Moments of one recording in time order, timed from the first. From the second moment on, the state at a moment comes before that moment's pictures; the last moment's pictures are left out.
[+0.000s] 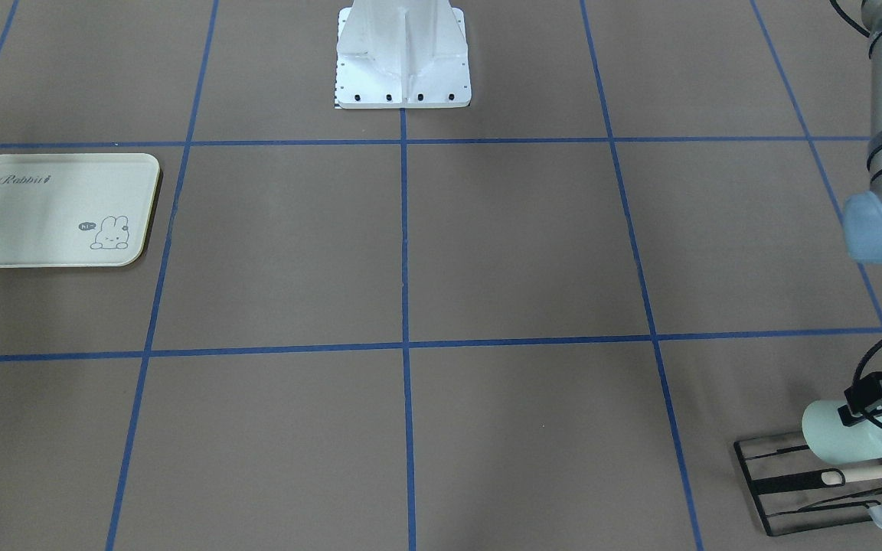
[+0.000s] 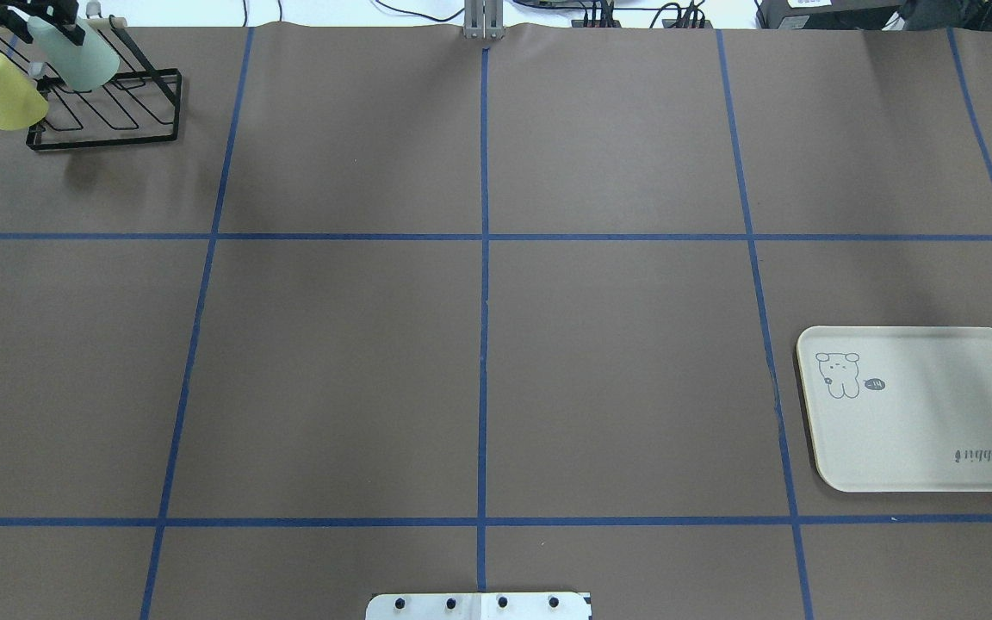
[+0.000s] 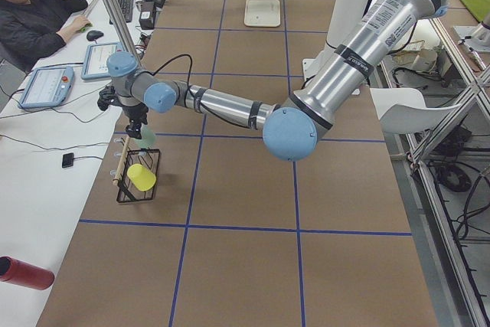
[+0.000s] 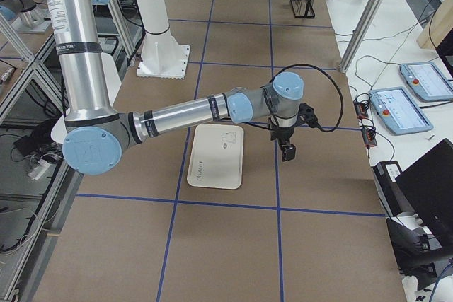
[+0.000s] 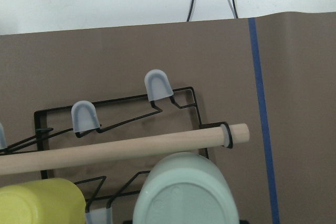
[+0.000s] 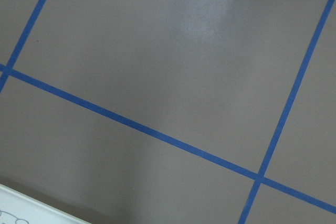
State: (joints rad) left arm -1.31 -2.21 -1.16 -1.83 -2.32 -0.45; right arm 1.38 -1.44 1.71 -1.56 2.27 -0.07
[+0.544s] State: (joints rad) left arm -1.39 -2.14 -1.28 -1.83 -2.43 -0.46; right arm 1.38 -1.44 1.71 -1.56 2.27 -0.07
